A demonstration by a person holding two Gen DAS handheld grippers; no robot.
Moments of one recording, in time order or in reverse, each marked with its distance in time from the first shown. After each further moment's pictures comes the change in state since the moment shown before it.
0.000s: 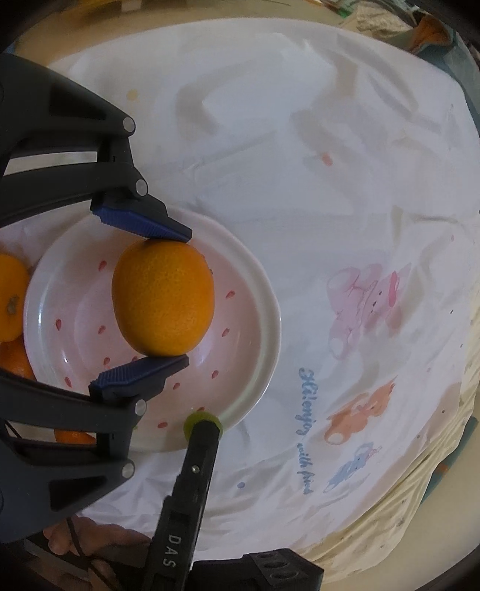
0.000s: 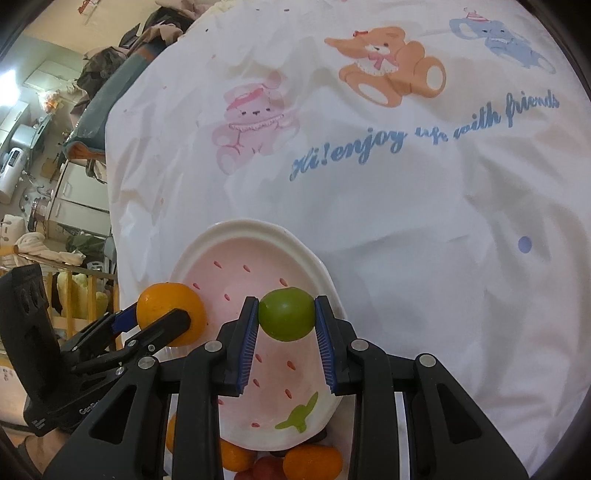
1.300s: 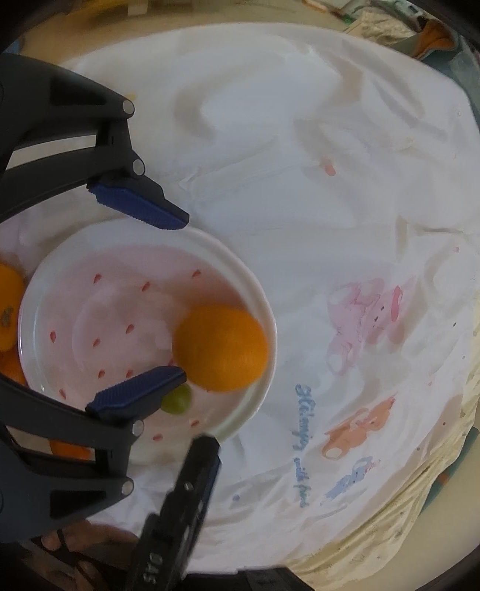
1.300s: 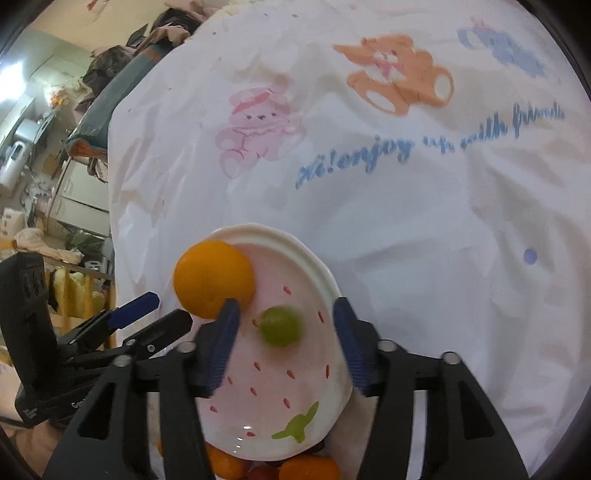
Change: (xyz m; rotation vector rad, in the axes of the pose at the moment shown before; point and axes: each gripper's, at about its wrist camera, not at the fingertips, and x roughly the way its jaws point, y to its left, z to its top) left arm 0.000 0.005 0.003 -0.022 0.002 0.058; right arm -0.006 0.007 -0.001 -0.051 -0.074 -0.049
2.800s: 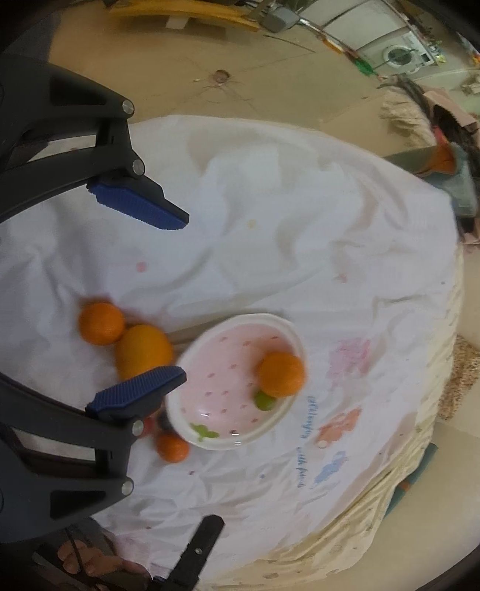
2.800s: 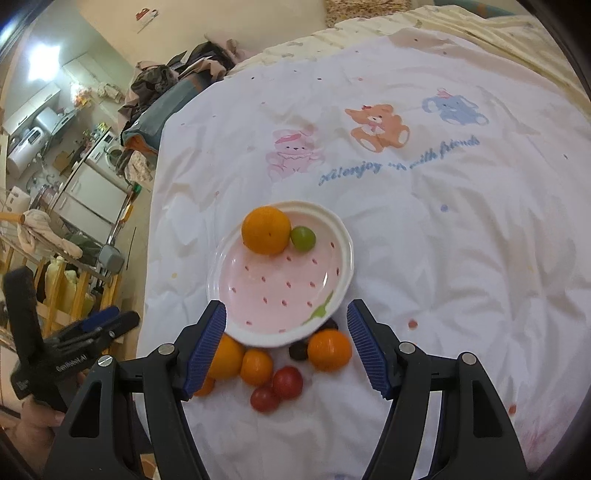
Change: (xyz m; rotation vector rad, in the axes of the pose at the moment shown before) left arm -0.123 0.049 -0.124 -0.098 -0.126 0.053; right arm -0.119 0.040 -0.116 -0.062 -0.179 -0.029
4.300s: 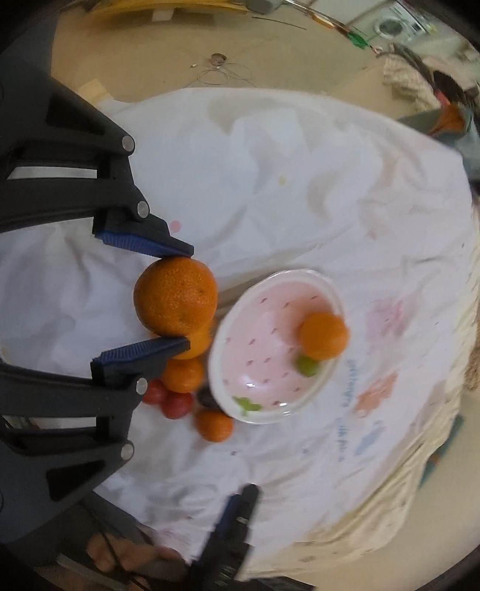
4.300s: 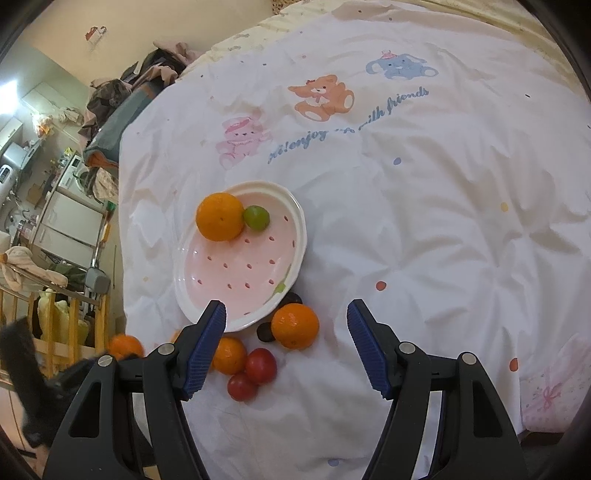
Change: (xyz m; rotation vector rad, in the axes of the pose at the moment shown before) left arm 0.000 -0.028 -0.024 0.065 0.051 -0.066; right arm 0.012 -0.034 -0.012 0.149 0.054 -0.070
